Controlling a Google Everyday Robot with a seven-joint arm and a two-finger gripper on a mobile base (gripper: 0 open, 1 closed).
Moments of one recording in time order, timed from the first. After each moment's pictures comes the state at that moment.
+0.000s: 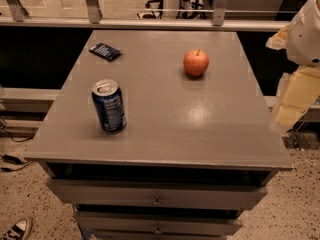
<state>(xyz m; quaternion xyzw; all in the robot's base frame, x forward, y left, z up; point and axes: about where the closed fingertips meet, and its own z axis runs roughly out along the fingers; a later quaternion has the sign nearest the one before) 0.438 -0.216 0.978 -0.60 0.78 -0.04 0.16</state>
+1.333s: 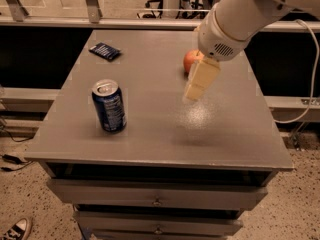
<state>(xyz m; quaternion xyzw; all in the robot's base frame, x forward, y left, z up) 0.553 -0.092 0.943 -0.62 0.73 0.01 0.28</state>
